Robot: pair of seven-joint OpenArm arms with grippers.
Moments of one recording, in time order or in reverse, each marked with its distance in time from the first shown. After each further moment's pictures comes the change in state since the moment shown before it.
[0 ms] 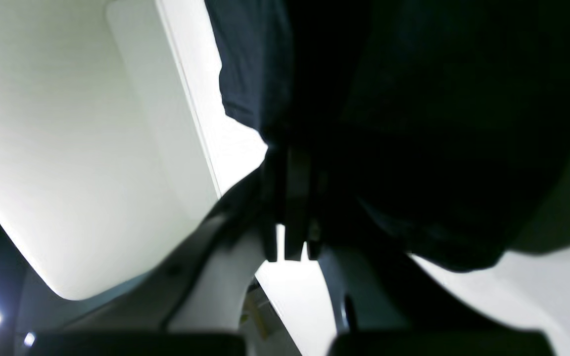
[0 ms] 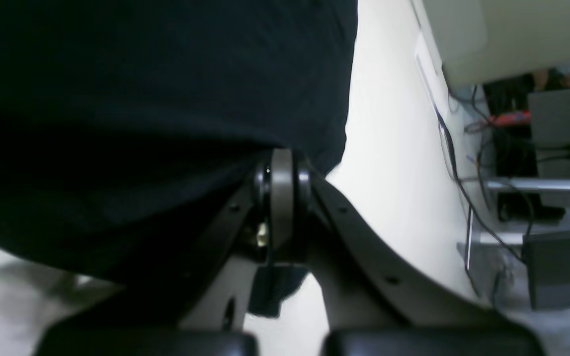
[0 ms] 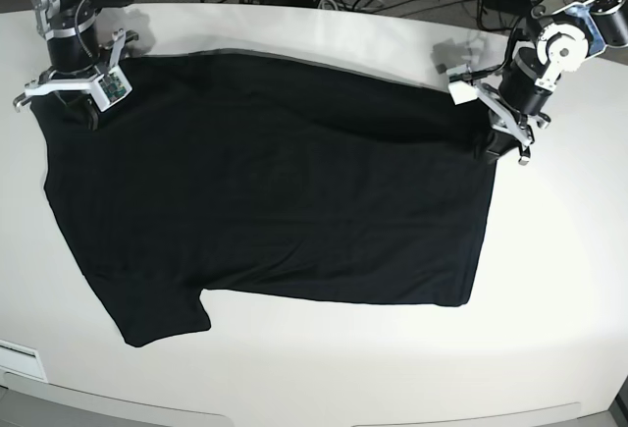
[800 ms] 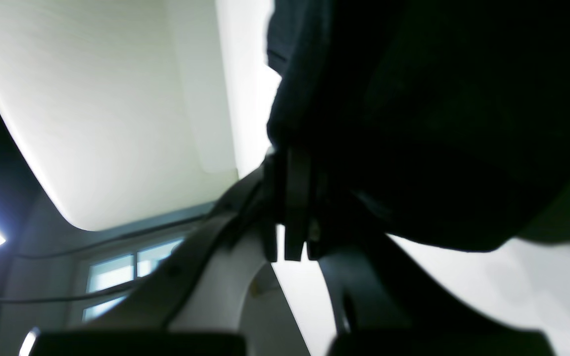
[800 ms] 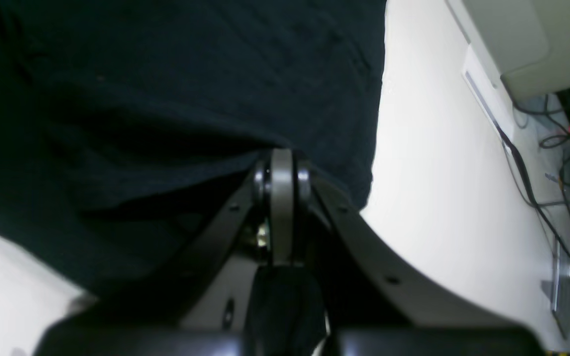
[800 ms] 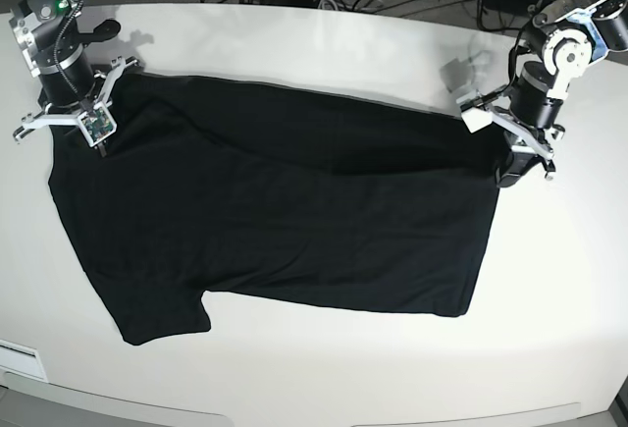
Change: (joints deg) left arm 1.0 0.7 -4.1 0.0 -1.8 7.1 4.3; right arm 9.0 1.2 3.6 -2.6 17.8 8.5 2.6
